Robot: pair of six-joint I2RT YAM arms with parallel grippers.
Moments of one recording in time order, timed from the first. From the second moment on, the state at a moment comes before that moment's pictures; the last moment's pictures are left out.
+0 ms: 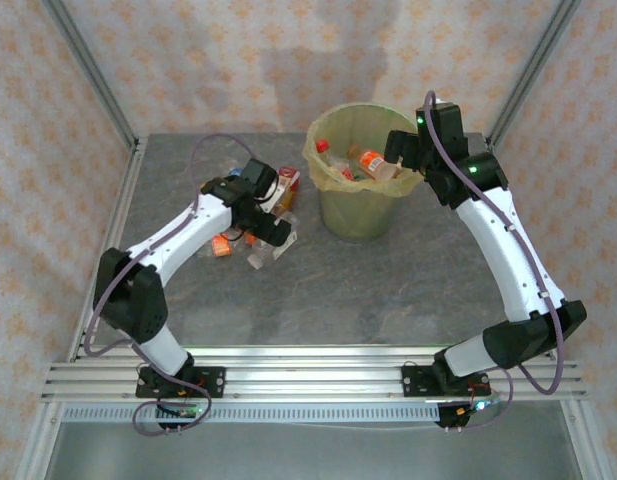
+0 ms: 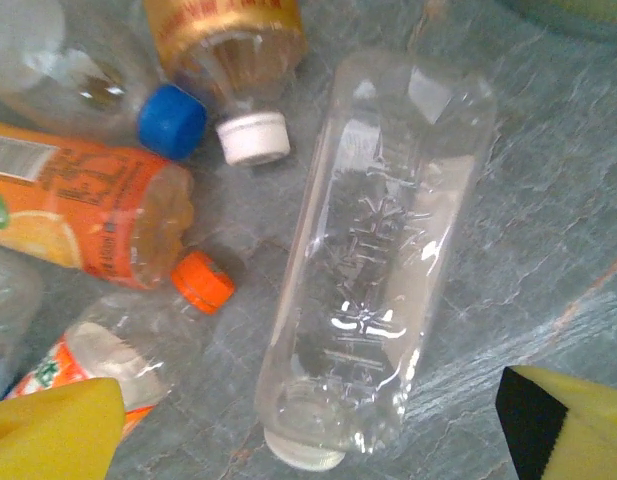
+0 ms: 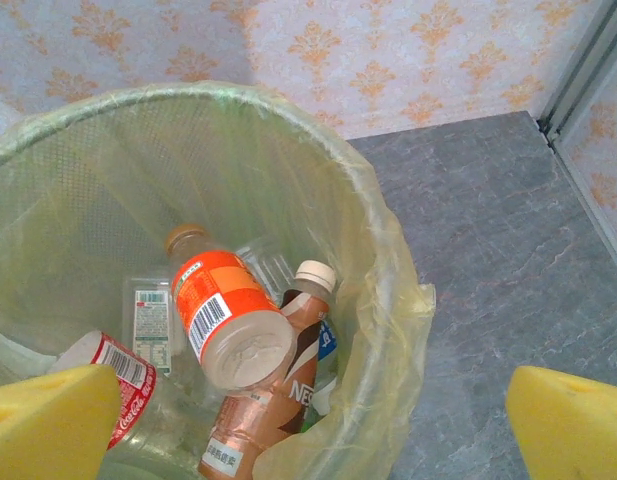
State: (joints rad) left arm -0.44 1.67 1.39 -0.92 -0.05 -0.02; right arm 0.35 1.44 1.73 -0.92 0.34 0.36
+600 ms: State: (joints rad) left arm -0.46 1.85 1.34 -0.84 -0.07 -0.06; right arm 0.35 1.44 1.73 -0.92 0.34 0.37
